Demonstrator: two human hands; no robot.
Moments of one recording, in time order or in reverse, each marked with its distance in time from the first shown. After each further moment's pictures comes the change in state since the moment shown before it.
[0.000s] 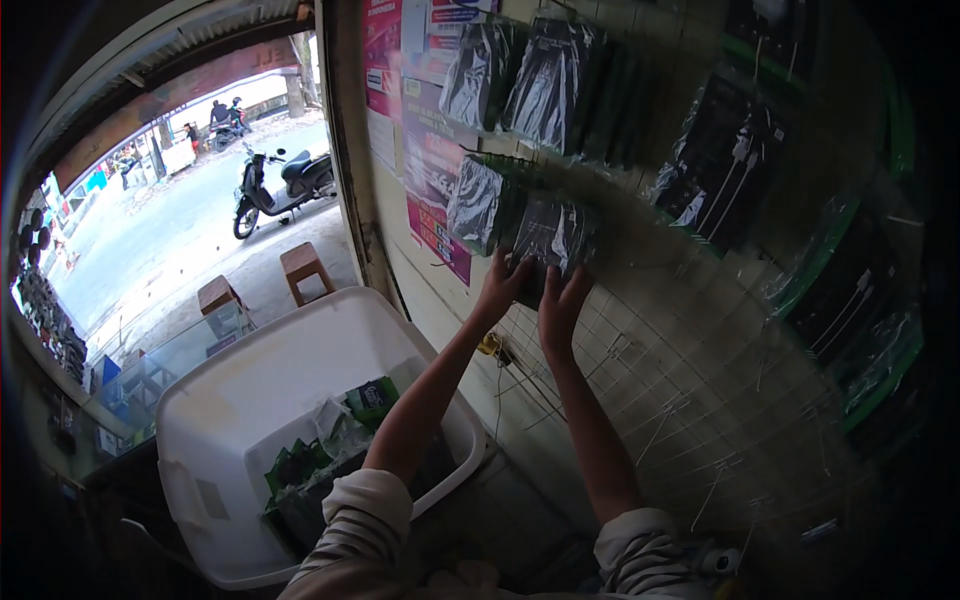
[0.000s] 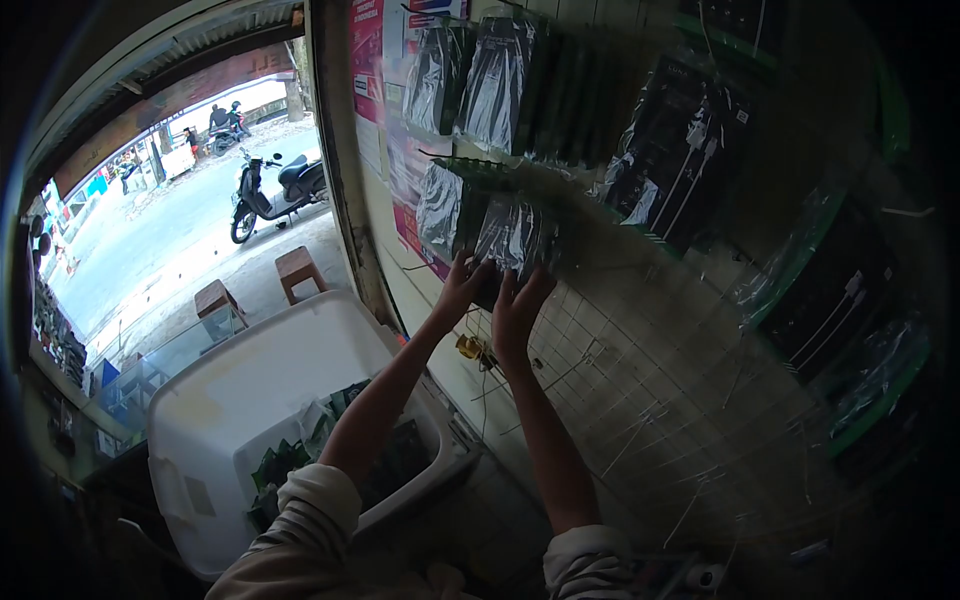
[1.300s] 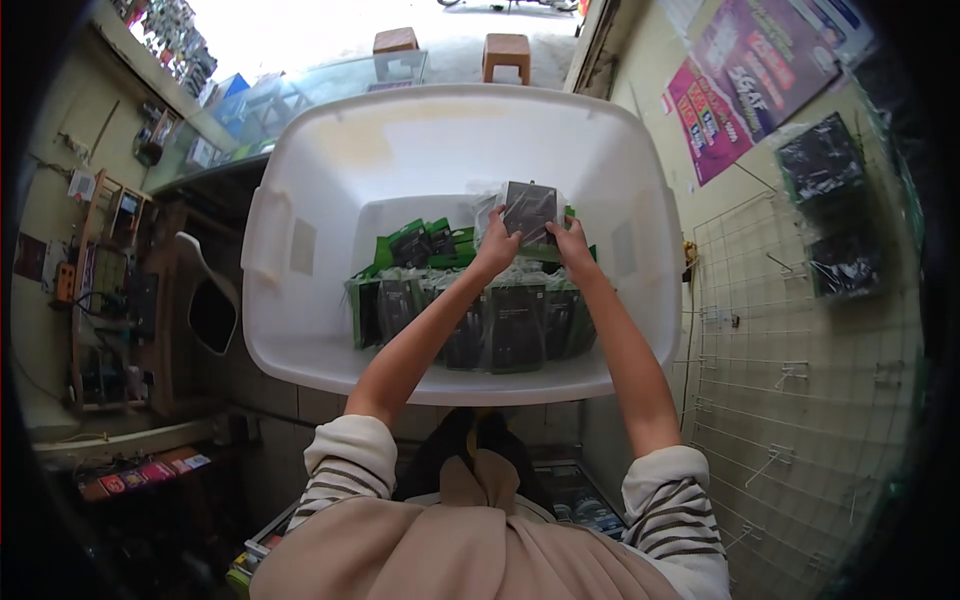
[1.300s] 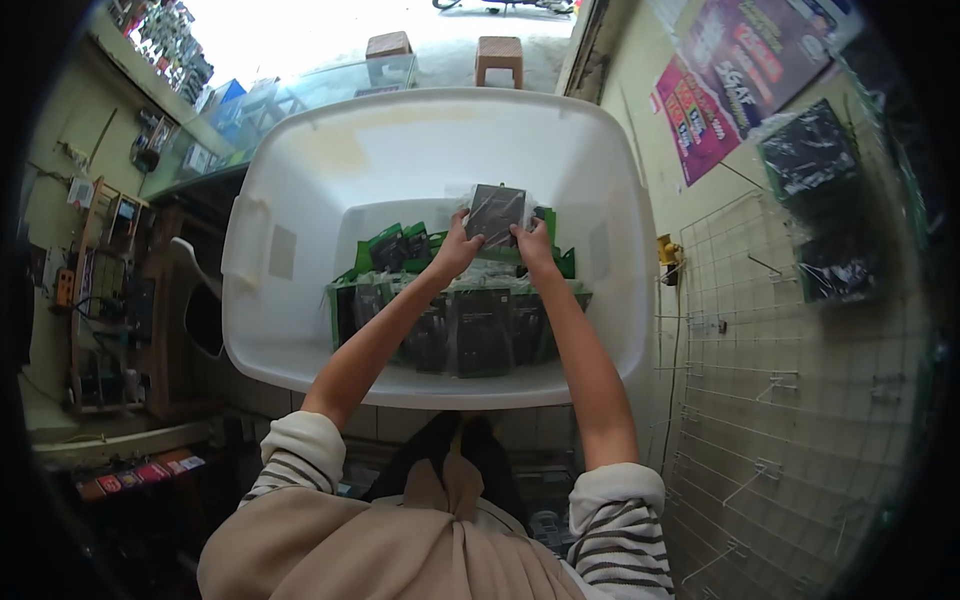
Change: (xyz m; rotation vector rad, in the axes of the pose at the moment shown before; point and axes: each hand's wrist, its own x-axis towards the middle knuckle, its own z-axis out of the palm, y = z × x) left_hand -0.295 -0.084 -0.281 0.473 0.603 -0.650; right_hand -0.309 -0.041 0.195 0.314 -1.269 0.913
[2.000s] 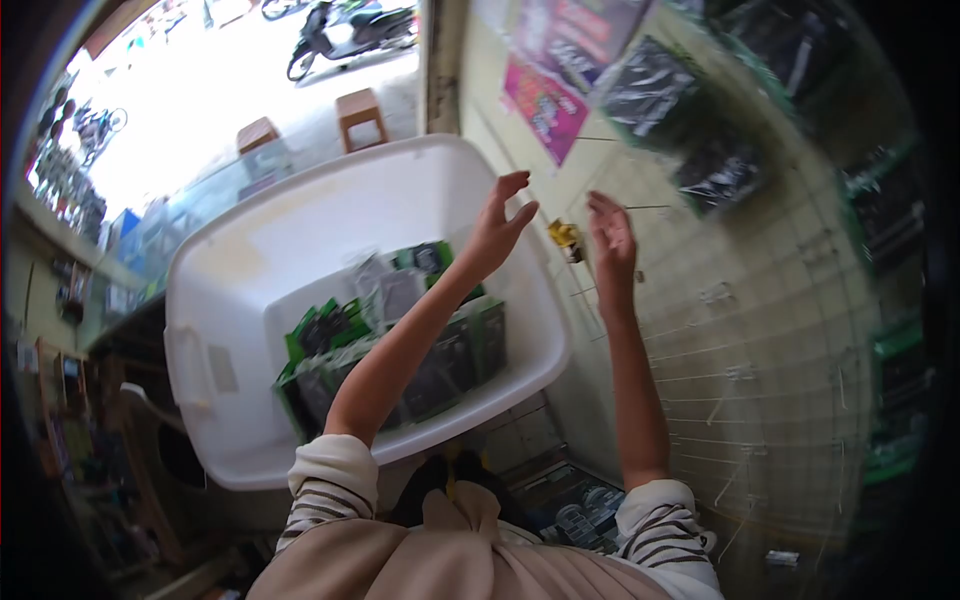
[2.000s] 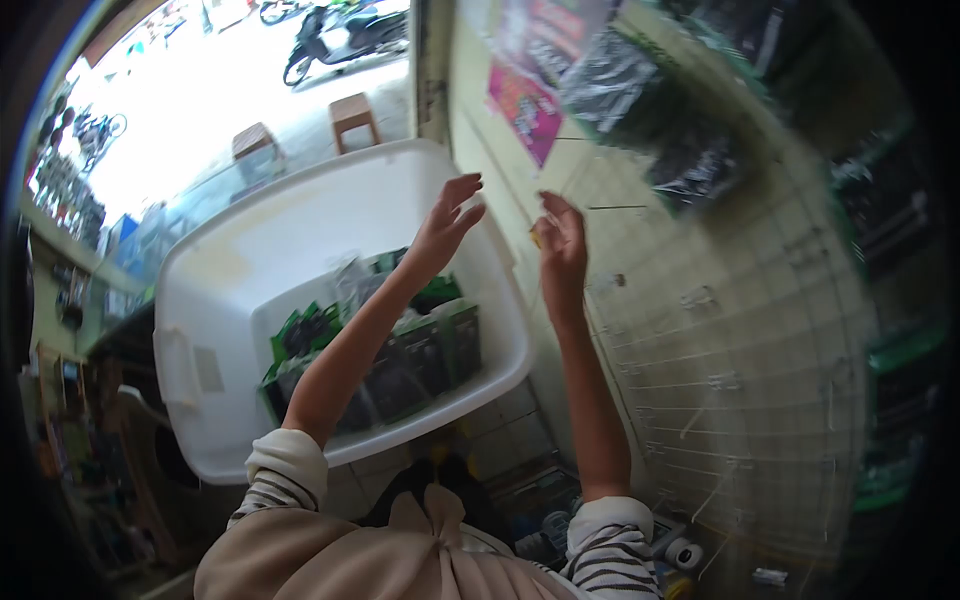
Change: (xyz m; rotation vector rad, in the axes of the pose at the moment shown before) left_hand -0.014 0.203 0.102 -0.303 -0.424 0.599; right_hand -0.151 -0.125 -0.182 0.033 0.447 -0.753
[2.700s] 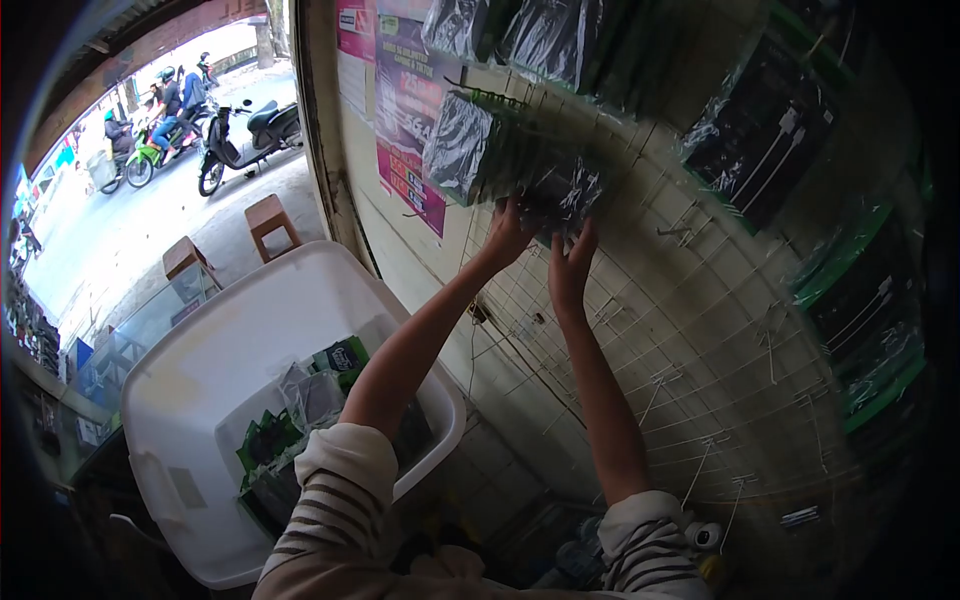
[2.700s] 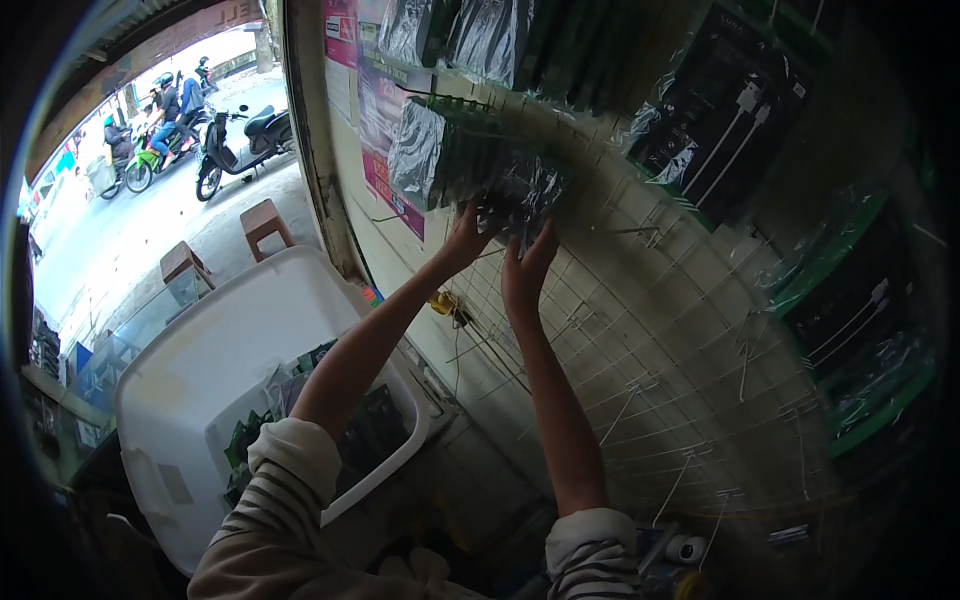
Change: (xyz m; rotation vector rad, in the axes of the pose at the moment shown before) left_hand 0.144 -0.018 0.210 0.133 -0.109 0.398; right_hand 0.067 0.037 -0.142 -0.542 0.532 -0.221
